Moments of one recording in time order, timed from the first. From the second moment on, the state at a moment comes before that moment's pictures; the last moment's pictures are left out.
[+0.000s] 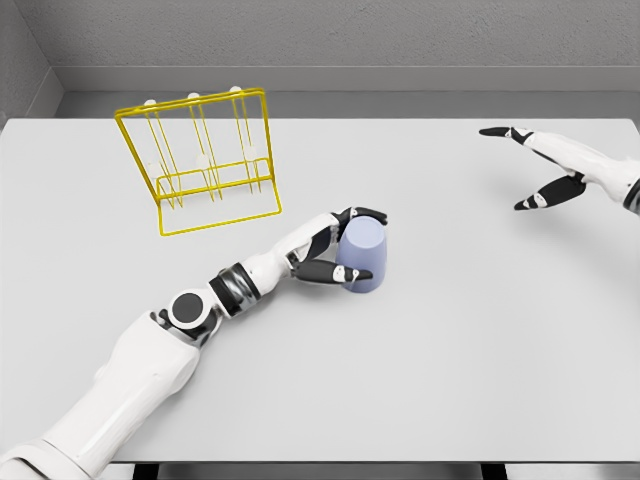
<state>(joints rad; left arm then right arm) -0.44 0.17 -0.69 -1.10 0.40 -0.39 -0.43 -0.74 -0.76 0.73 -0.93 -0.04 -0.61 0.37</state>
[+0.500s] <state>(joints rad) -0.42 0.19 -0.69 -1.16 0.42 -0.39 -0.43 -0.74 -0.76 0.73 -0.92 -0.05 -0.61 0.37</state>
